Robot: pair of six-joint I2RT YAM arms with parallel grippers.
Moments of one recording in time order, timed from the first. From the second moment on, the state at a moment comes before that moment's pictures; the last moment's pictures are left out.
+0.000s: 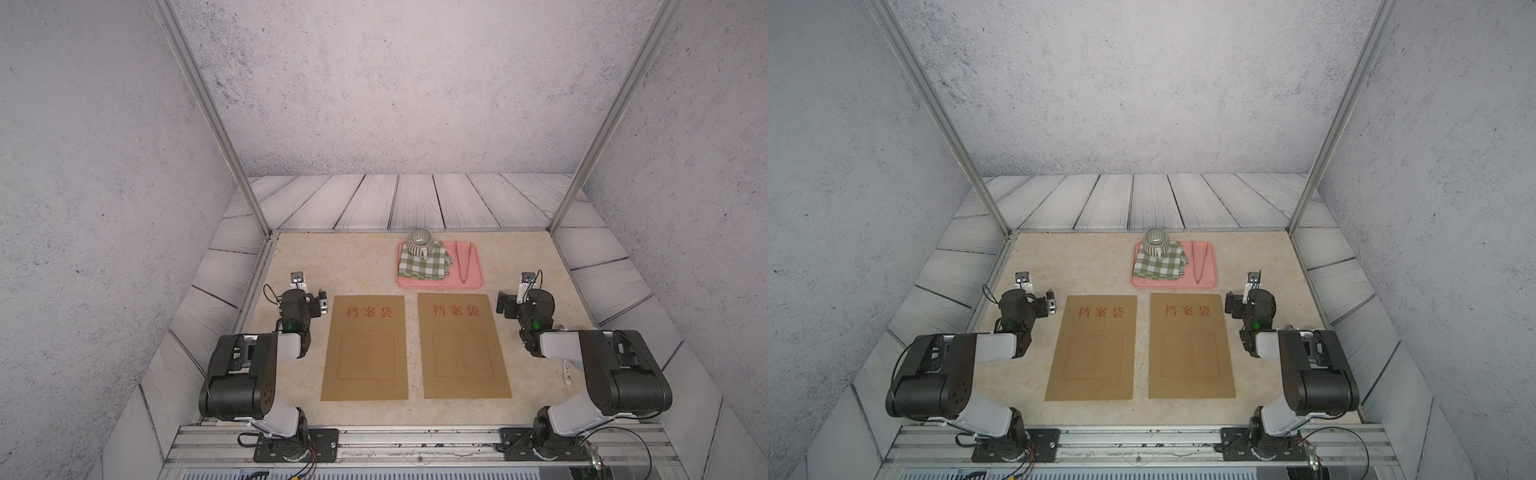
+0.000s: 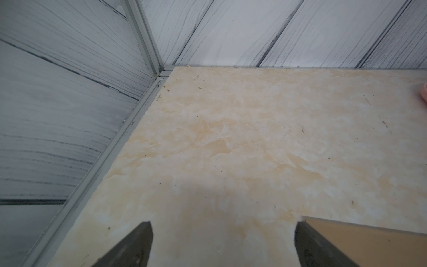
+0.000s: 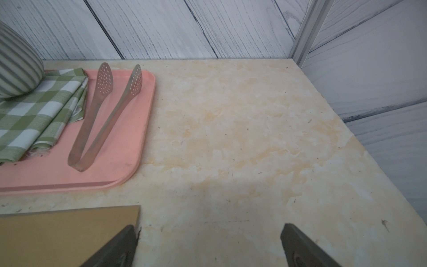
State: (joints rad) left arm 0.00 1.54 0.45 0.66 -0.15 -0.01; right arm 0.02 1.54 0.45 0.63 0.11 0.00
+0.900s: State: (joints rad) left arm -0.32 1.17 0.89 -0.47 -0.23 -0.63; right arm 0.34 1.34 1.13 -0.70 0.25 0.62
